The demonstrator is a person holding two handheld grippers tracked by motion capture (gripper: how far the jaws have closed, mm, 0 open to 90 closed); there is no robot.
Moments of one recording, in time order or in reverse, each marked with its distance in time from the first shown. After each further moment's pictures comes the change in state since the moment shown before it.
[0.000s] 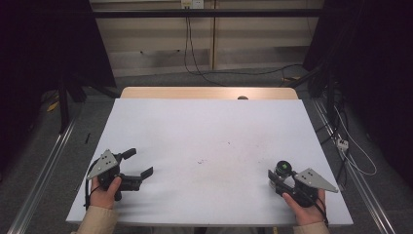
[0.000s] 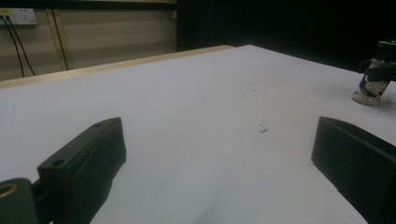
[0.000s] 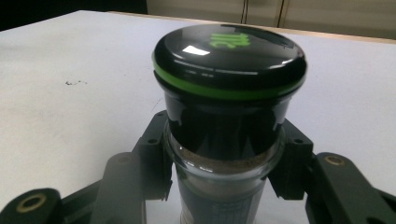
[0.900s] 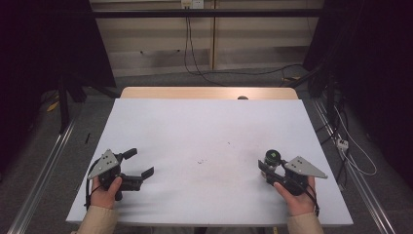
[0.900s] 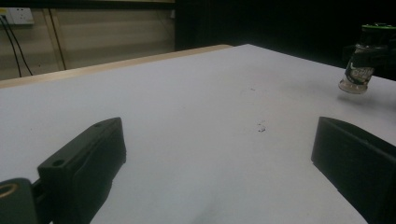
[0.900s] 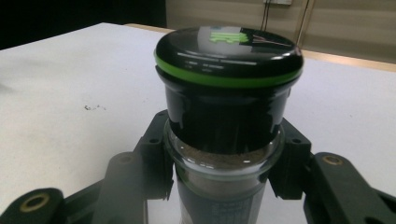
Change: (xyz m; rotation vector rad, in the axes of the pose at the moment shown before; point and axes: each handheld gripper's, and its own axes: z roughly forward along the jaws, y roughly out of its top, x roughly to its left) left arm 0.000 0.000 0.001 0.005 -0.008 0.008; right arm 0.010 0.028 0.026 -0.031 0.076 -0.035
